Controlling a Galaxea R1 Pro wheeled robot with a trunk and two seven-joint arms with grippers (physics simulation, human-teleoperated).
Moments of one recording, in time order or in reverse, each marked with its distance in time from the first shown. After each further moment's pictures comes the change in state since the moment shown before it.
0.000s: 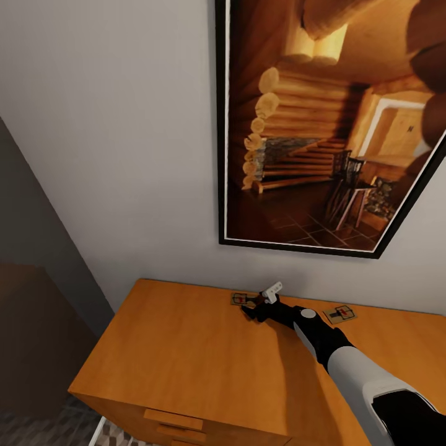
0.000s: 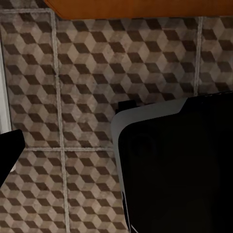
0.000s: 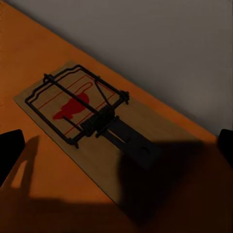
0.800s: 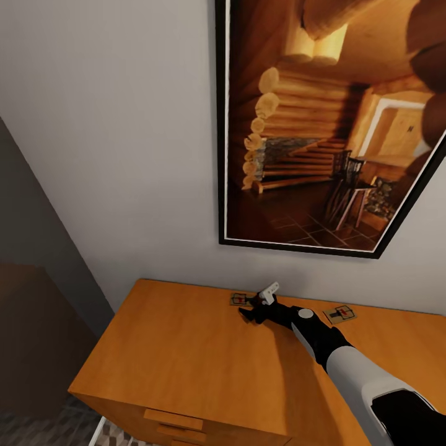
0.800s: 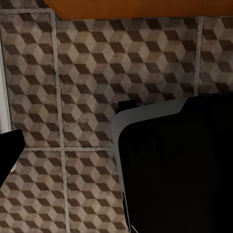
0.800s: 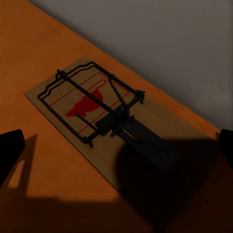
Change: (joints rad) left arm 0.000 0.000 0.000 0.000 -0.001 0.000 0.000; right arm 0.000 0.002 0.047 -0.008 0.000 -0.001 0.001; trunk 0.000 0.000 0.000
